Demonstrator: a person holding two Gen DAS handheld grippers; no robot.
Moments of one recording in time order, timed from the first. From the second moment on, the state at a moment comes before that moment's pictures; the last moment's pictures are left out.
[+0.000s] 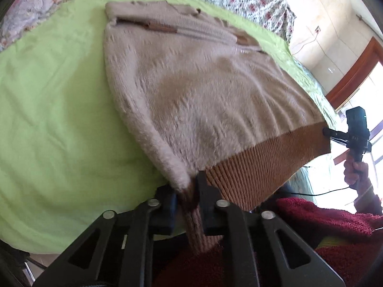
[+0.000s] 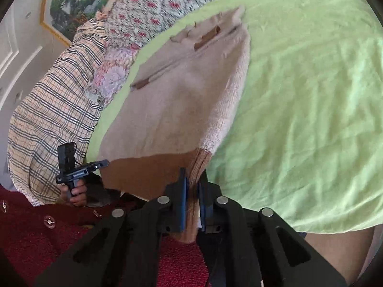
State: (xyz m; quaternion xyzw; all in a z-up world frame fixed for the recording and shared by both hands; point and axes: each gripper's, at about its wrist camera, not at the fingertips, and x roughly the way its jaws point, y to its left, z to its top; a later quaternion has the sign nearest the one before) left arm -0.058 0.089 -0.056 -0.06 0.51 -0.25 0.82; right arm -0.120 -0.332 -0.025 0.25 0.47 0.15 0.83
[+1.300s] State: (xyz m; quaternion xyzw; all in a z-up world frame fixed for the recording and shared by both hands) left arm 0.218 0.114 0.078 -0.17 0.31 -0.19 0.91; right arm 0.174 -0.384 0.071 0.29 0.30 0.08 0.90
